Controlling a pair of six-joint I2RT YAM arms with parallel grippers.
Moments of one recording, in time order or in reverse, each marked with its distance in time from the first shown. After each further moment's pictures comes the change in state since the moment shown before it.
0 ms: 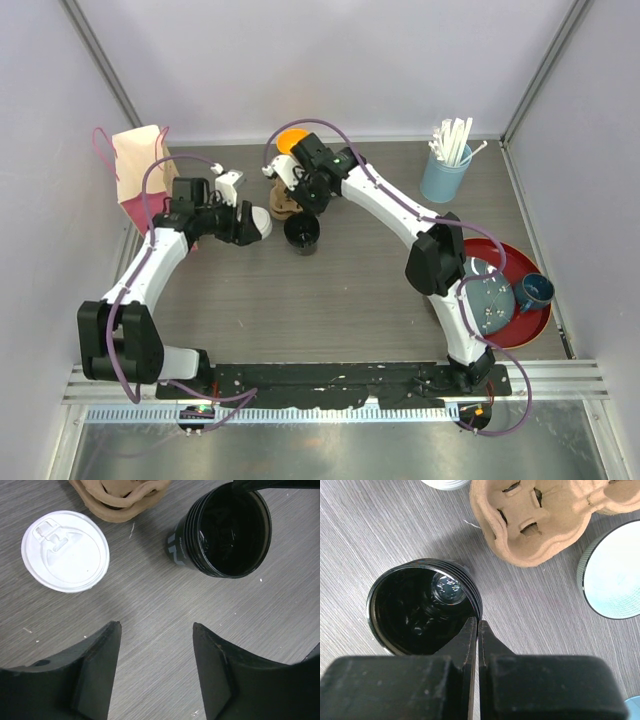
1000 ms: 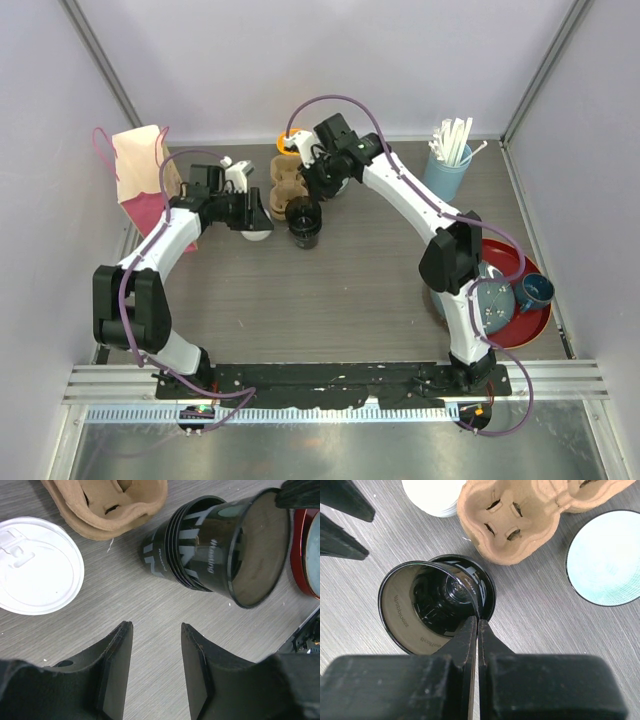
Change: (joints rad) left arm -0.056 0.188 0.126 0.023 0.020 -0.248; right arm -0.095 -0.065 -0.009 0.039 -0.148 0.134
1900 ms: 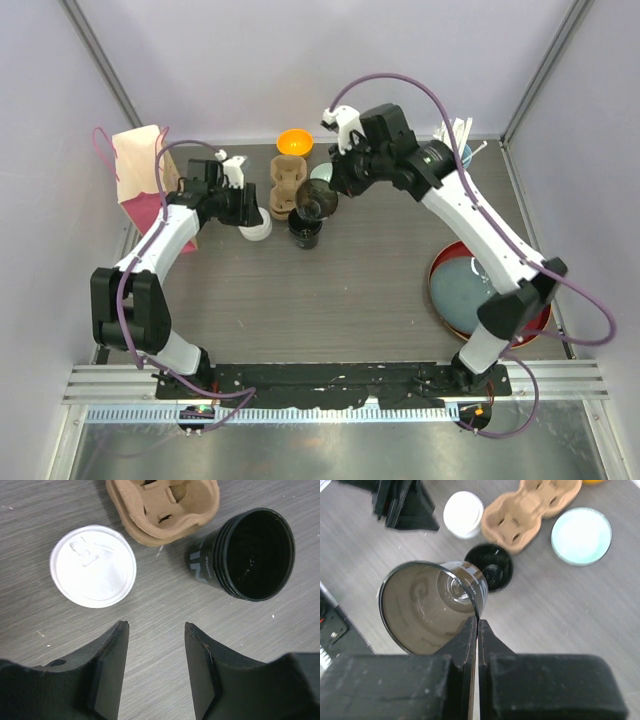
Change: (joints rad) left arm 0.000 -0.005 0.051 -0.045 -0.189 0.081; right arm 0.009 -0.435 -0.208 0.059 0.056 0.208
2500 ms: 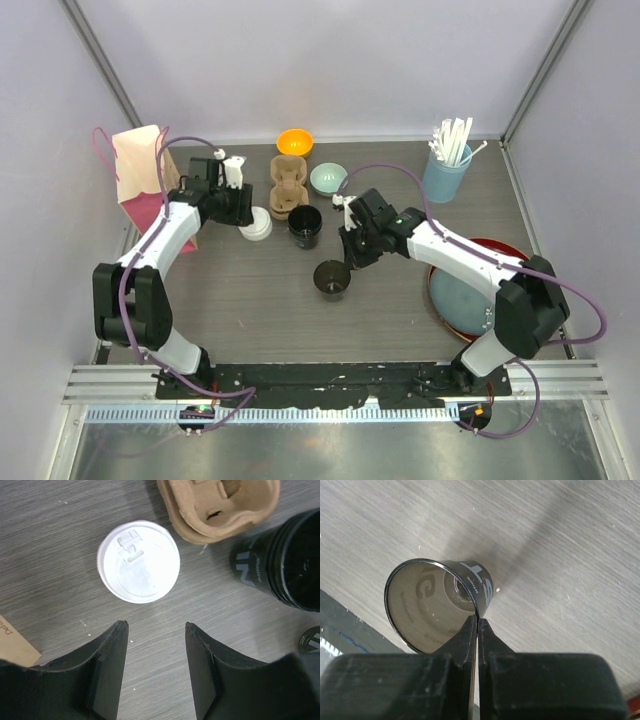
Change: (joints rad) left arm 0.000 0.012 0.012 -0.019 -0.155 0.074; right arm 0.056 -0.200 -0.815 0.246 0.041 0.297
